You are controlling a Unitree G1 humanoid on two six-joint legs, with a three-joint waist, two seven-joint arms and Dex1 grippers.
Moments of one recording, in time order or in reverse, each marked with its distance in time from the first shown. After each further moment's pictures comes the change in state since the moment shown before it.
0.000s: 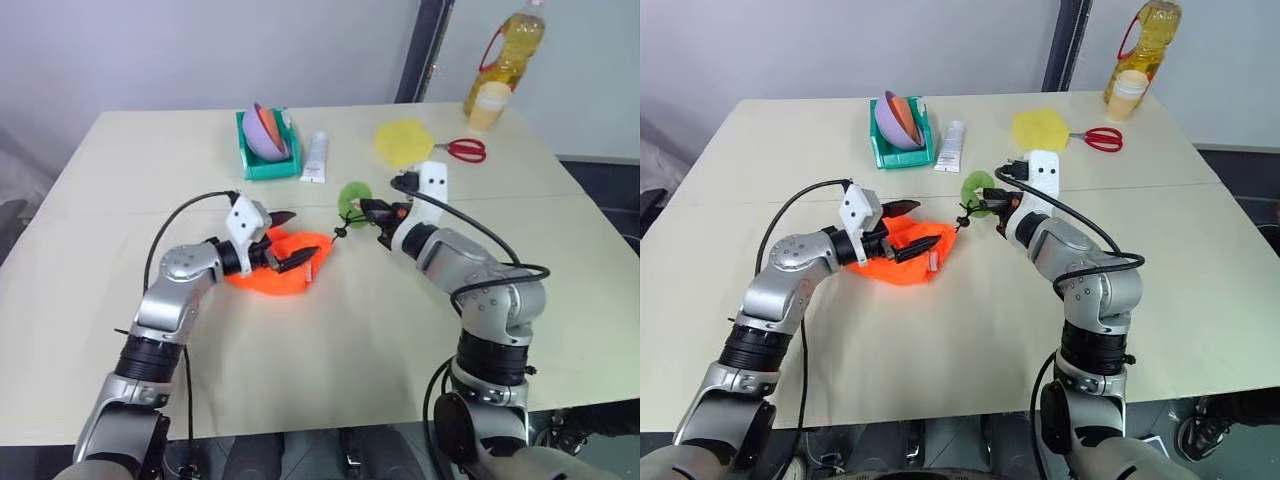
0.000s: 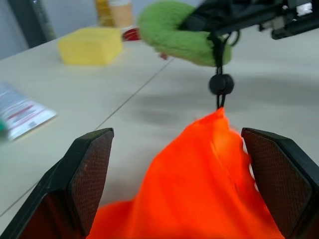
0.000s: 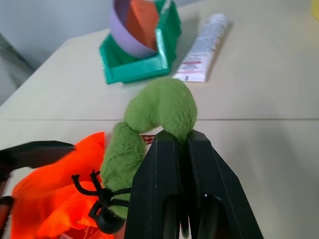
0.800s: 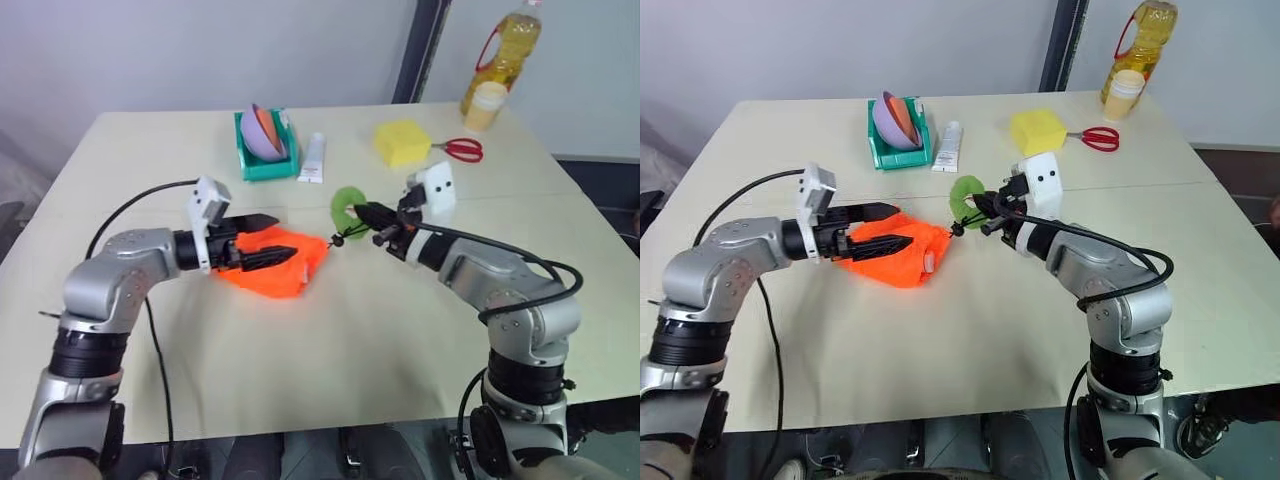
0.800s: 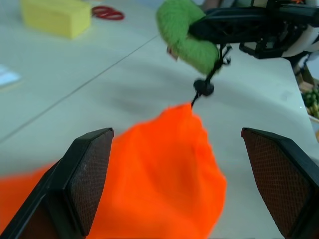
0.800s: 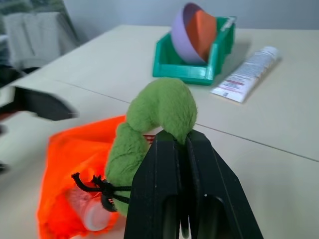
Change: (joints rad) left arm -0.064 0.183 0.085 -0.139 -0.303 0.457 -0.154; right arm 0.080 -0.197 0.108 -0.161 -0.010 -0.052 0.321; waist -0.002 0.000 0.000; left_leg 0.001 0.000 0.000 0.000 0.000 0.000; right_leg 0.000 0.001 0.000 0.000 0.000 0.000
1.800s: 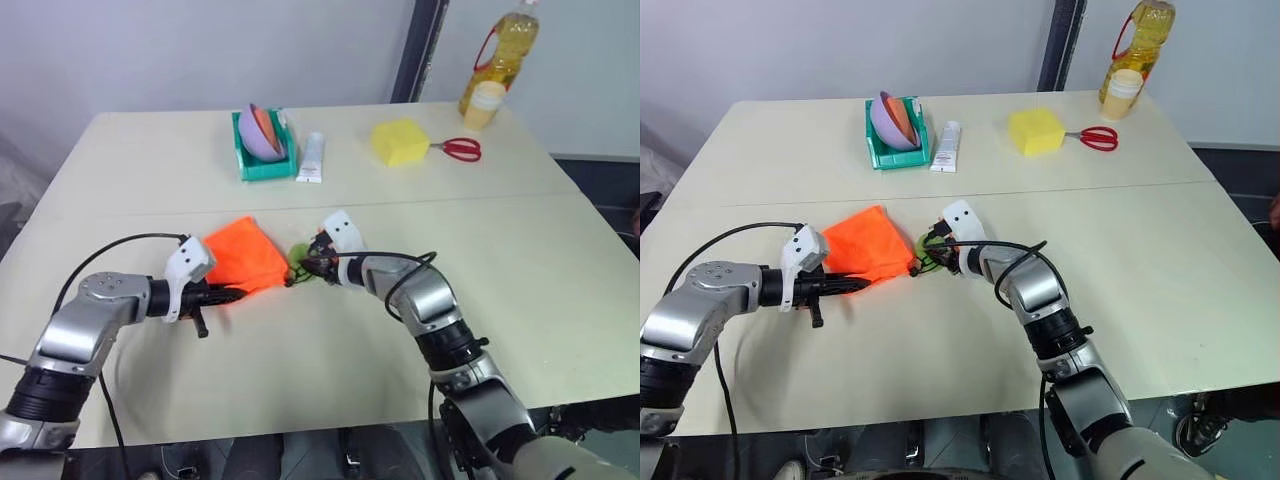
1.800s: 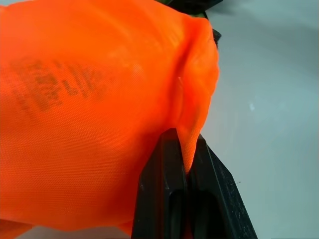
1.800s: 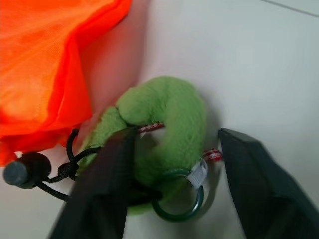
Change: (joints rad) left arm 0.285 0.201 -0.030 -0.016 0.197 -0.100 -0.063; right arm -0.124 0.112 0.385 0.602 -0.327 -0.235 0.046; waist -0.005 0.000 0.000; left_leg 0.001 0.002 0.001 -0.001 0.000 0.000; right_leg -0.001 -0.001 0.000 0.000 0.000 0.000
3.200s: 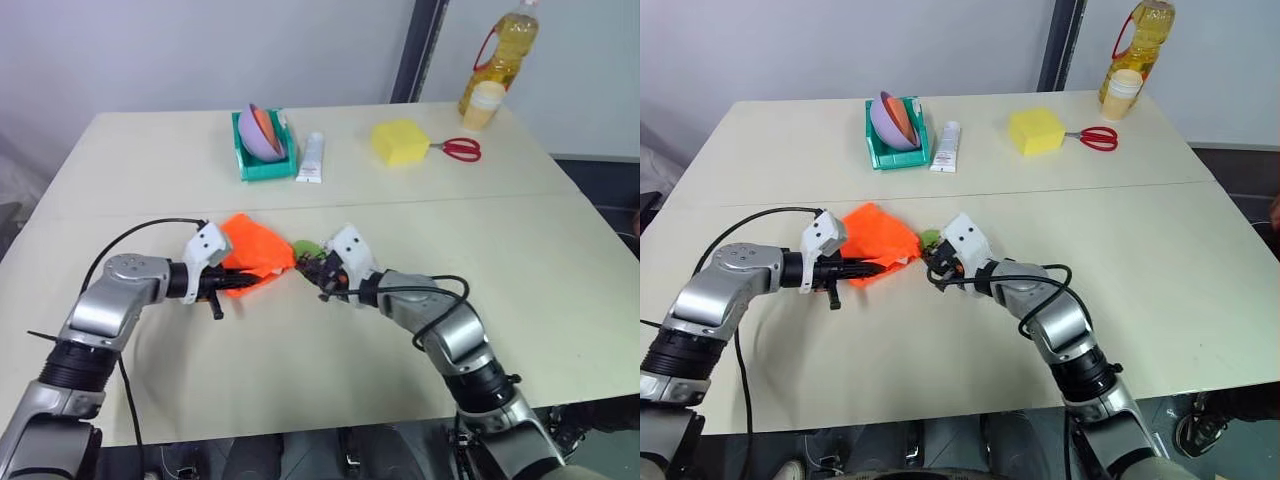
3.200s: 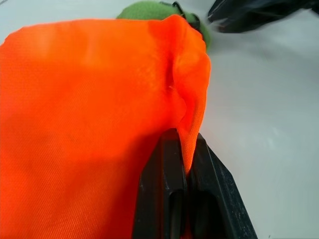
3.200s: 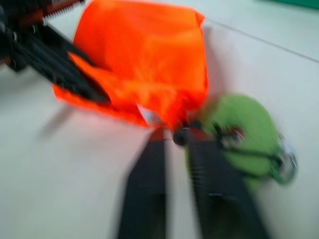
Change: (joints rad) left arm -0.153 -0.063 -0.087 0.144 0.075 -0.076 -0.020; right arm 0.200 -0.138 0.060 -0.338 0.090 -0.091 0.083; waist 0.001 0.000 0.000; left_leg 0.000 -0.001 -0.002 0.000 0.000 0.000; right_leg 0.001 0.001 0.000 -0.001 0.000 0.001
